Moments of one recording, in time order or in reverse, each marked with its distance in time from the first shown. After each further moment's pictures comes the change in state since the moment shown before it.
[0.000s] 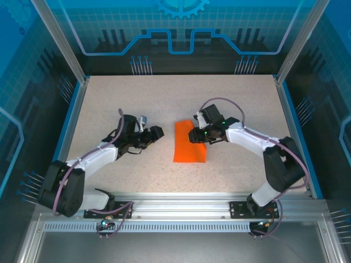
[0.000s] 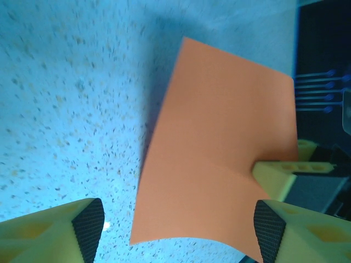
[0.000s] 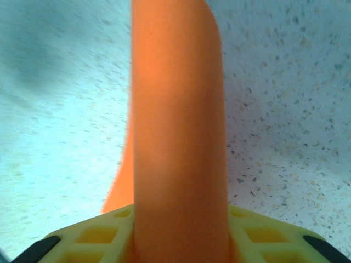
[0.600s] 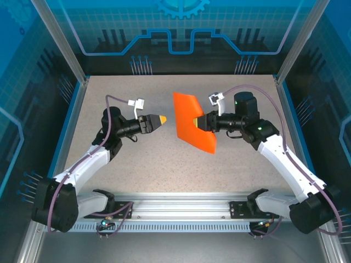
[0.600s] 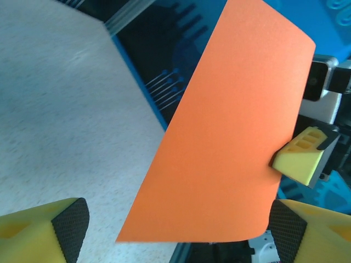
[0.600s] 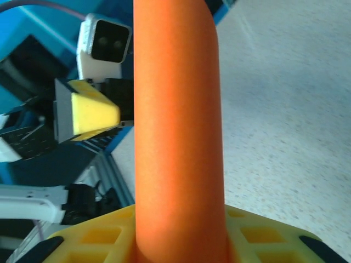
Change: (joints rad) left arm 0.040 -0.127 0.056 0.403 0.368 0.020; right arm -0.116 -0.418 0.053 0.059 -0.452 -0.011
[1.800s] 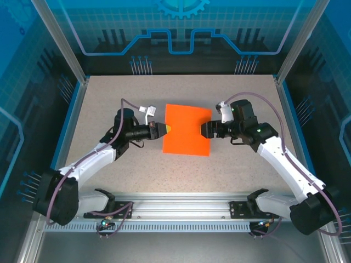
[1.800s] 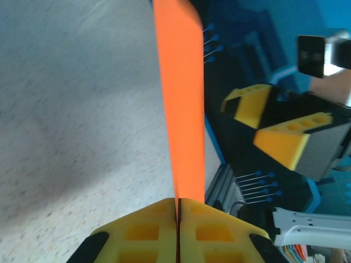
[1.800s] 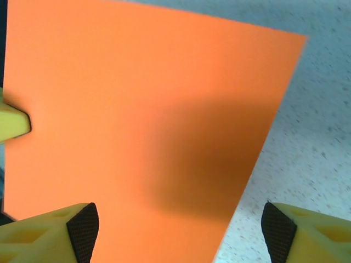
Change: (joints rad) left arm -0.103 0.090 -0.001 -0.205 -0.101 0.096; right arm 0.000 -0.008 -0.072 -0.245 0.428 -0.048
